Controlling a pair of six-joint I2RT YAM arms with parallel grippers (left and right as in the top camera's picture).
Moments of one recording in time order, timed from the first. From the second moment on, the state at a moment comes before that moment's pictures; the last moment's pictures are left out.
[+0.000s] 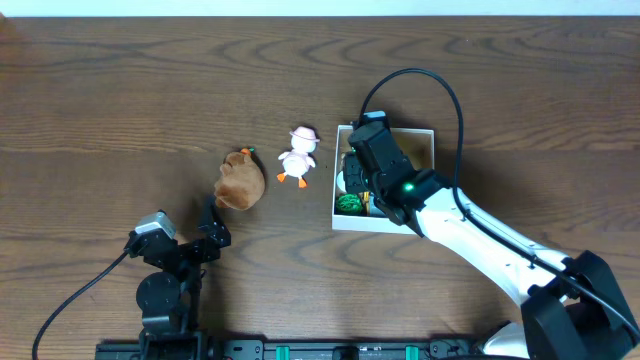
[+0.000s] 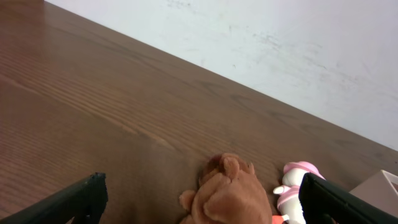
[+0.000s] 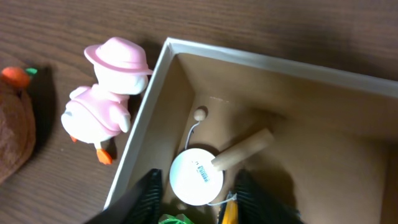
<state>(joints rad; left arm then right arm) 0.05 0.06 0.03 -0.12 -0.03 -0.38 0.64 1.60 1.00 -0.28 0.16 0.45</state>
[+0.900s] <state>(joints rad) 0.05 0.06 0.03 -0.12 -0.03 -0.38 0.03 0.96 1.01 -0.76 0.50 0.35</state>
